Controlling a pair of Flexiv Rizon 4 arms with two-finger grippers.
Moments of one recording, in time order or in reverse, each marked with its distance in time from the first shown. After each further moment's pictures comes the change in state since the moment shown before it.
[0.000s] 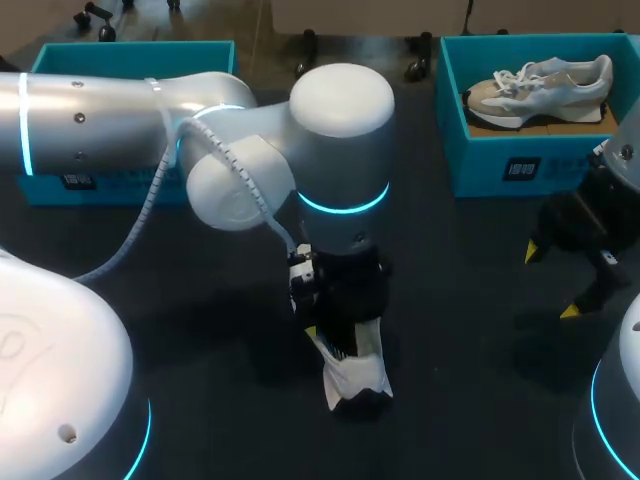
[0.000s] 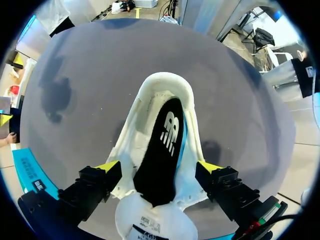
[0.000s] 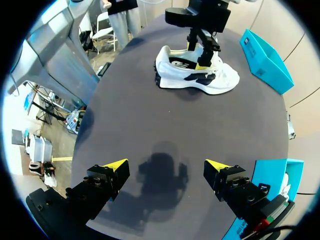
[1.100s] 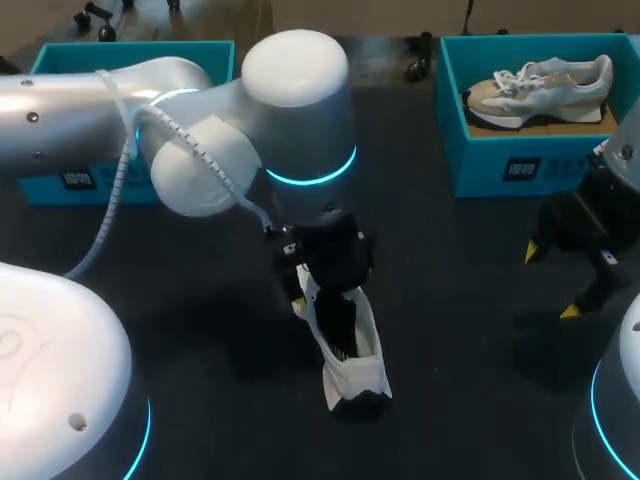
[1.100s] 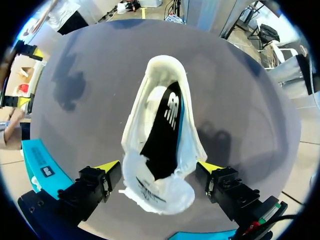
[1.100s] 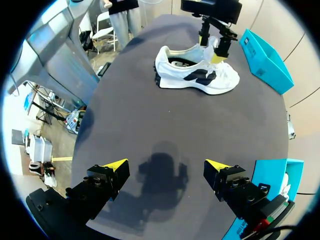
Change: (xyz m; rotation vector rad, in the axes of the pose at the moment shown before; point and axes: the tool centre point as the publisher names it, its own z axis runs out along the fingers) left arm 0.000 0.036 -0.028 -0.024 -0.093 -0.007; right arm 0.000 0.000 0.000 0.000 0.000 0.000
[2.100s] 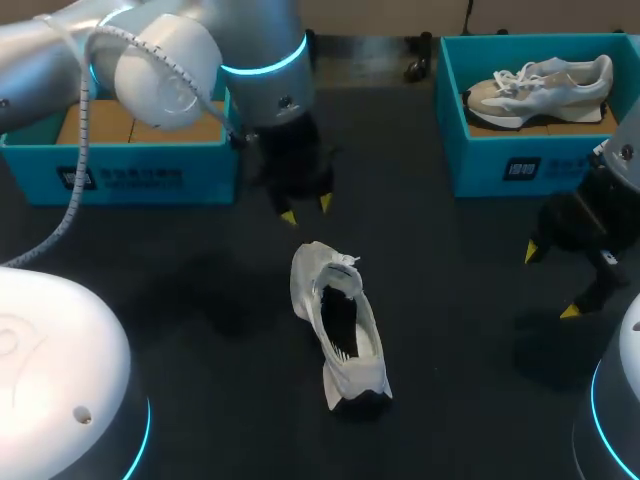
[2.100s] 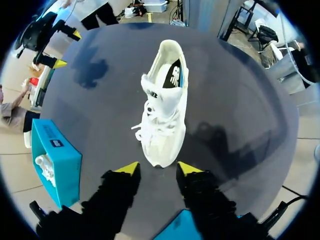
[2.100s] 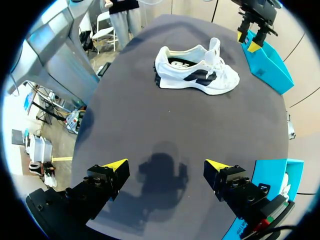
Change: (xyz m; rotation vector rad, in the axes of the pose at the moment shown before) left arm -0.014 0.095 -0.055 0.042 -0.039 -0.019; right arm 0.000 0.000 0.000 0.000 0.000 0.000
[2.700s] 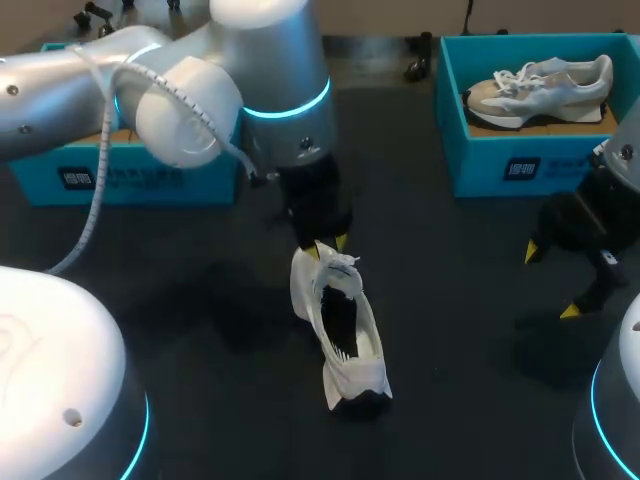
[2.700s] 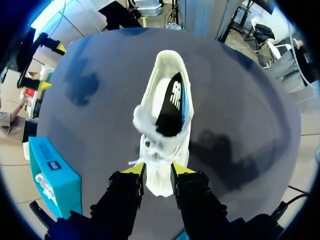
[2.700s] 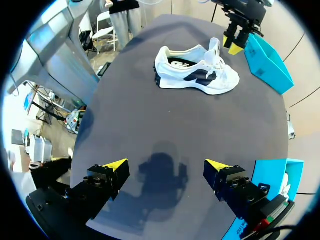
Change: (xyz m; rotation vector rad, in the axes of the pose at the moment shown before) left arm 0.002 -0.055 0.033 0.066 0.007 0.057; right arm 0.000 0.000 0.000 0.000 0.000 0.000
